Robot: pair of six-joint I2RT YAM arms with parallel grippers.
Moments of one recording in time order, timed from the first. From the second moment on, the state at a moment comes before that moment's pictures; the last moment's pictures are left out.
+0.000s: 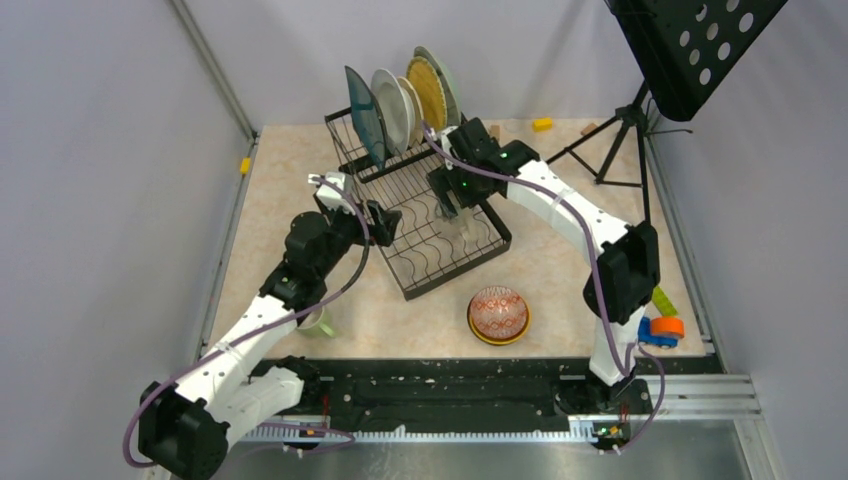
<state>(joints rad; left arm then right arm) -0.44 0.93 0.66 0.17 0.03 -0.28 0.67 1.86 1.81 -0.86 0.05 0.03</state>
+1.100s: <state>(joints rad) -0.43 0.94 0.66 0.11 0.01 -0.28 0.67 1.99 1.84 -0.89 0.12 -0.02</state>
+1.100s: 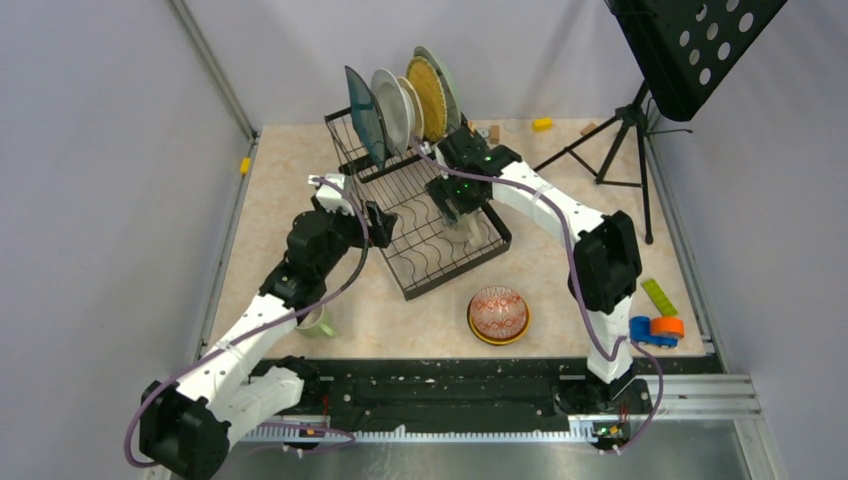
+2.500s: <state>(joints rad) -0.39 1.01 0.66 0.02 -0.08 -0.34 0.68 2.03 1.95 -0.88 0.08 0.05</state>
